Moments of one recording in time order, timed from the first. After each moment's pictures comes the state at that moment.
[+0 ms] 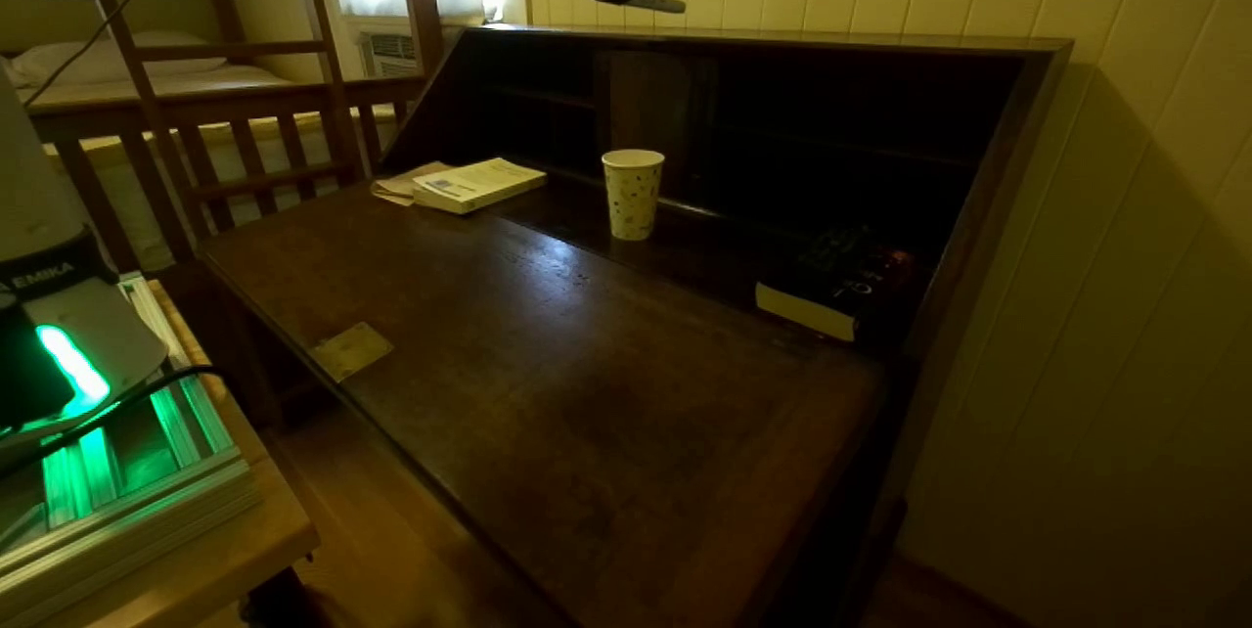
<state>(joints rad) 0.03 0.04 -0.15 -1.97 -0.43 2.40 0.95</state>
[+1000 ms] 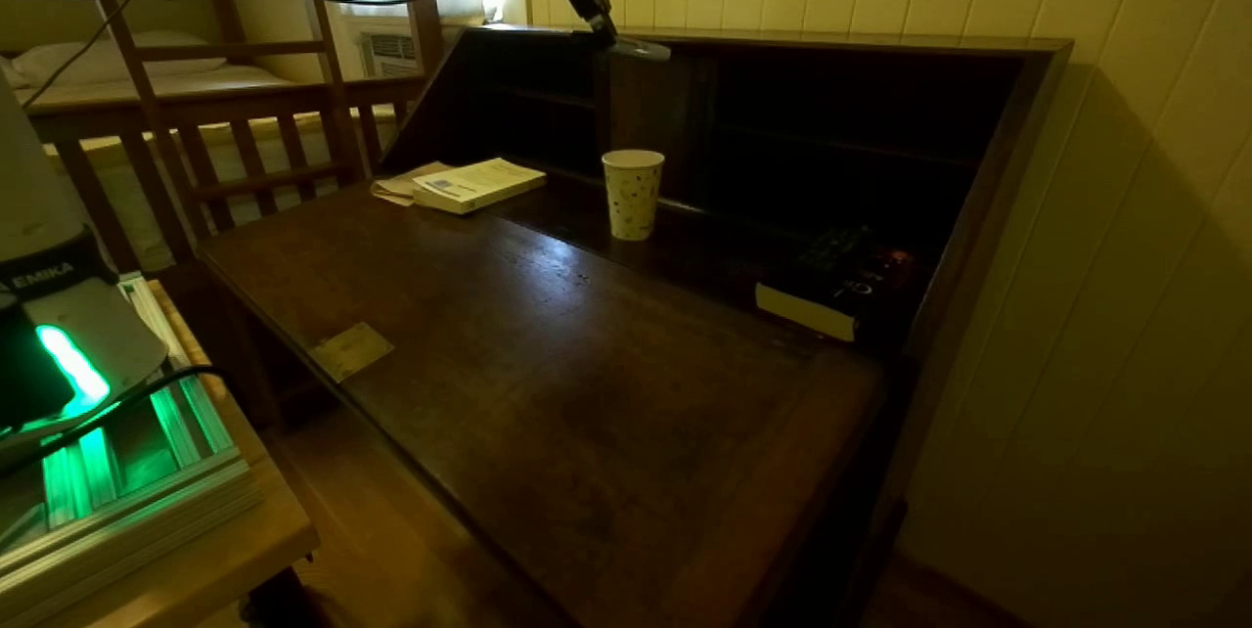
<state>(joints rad) 0.00 0.04 -0.11 -2.07 -0.58 2.34 1.29</state>
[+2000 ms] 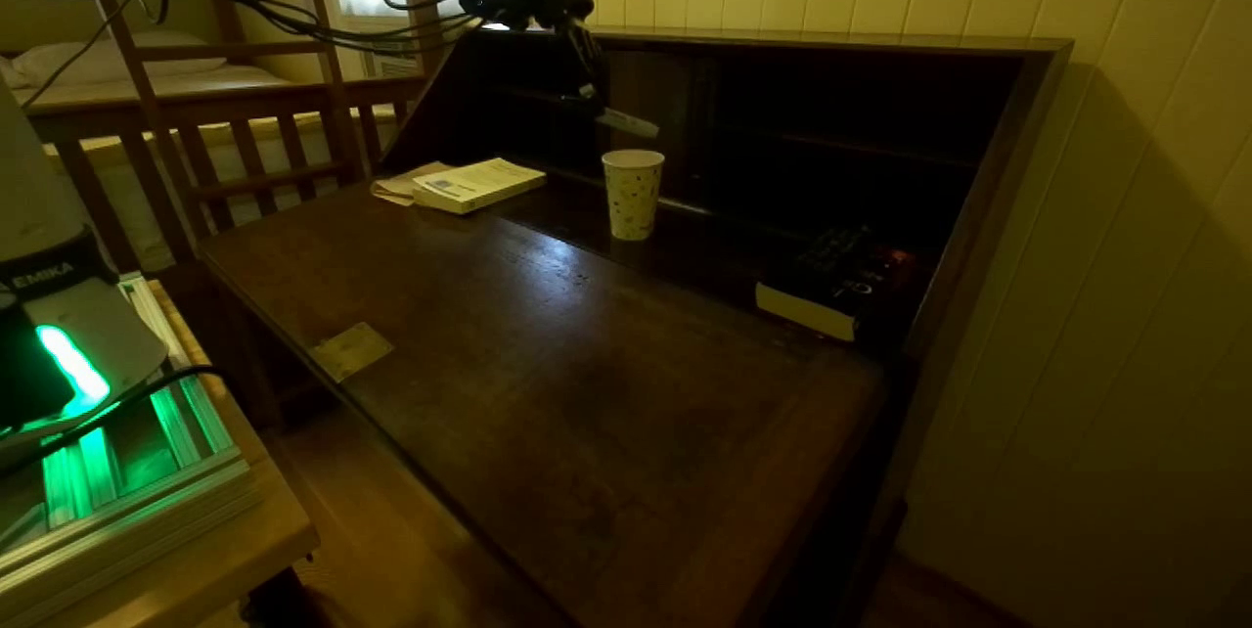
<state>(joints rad) -0.03 0.13 -0.12 -2.11 -0.58 2.27 1.30</state>
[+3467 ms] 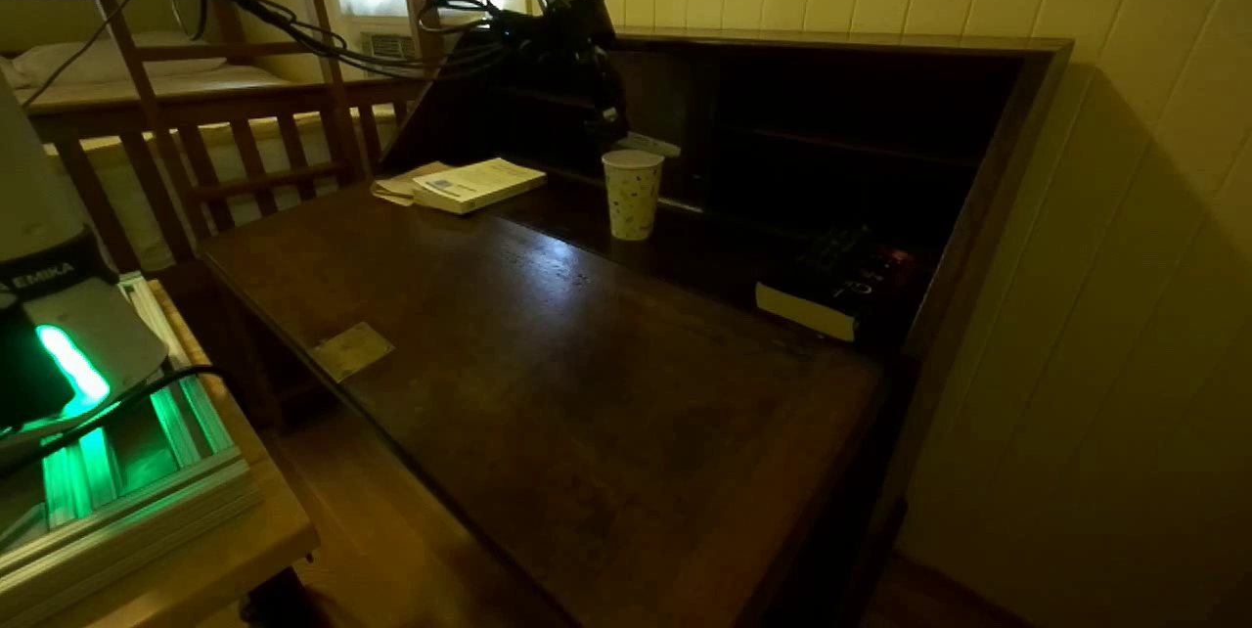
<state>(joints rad) -0.01 0.27 -0.14 -2.01 -0.66 2.24 1.32</state>
